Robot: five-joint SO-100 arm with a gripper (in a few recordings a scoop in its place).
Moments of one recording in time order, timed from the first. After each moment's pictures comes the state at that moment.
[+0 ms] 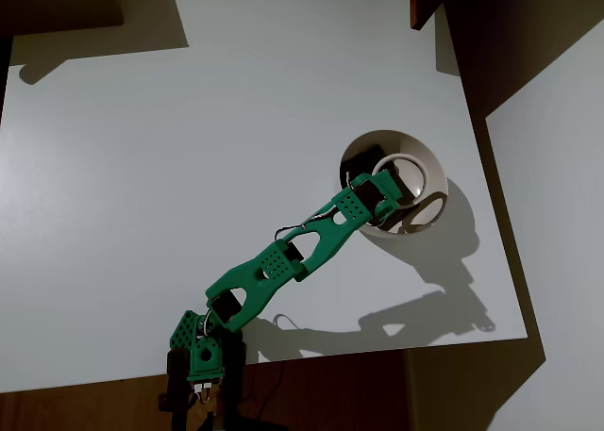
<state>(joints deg) 57.8 53.3 25.8 76.4 11.4</state>
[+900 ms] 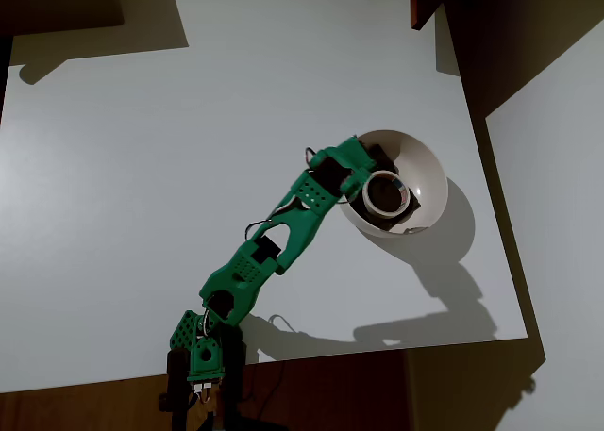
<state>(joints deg) 44.6 73.0 24.2 90.7 16.2</state>
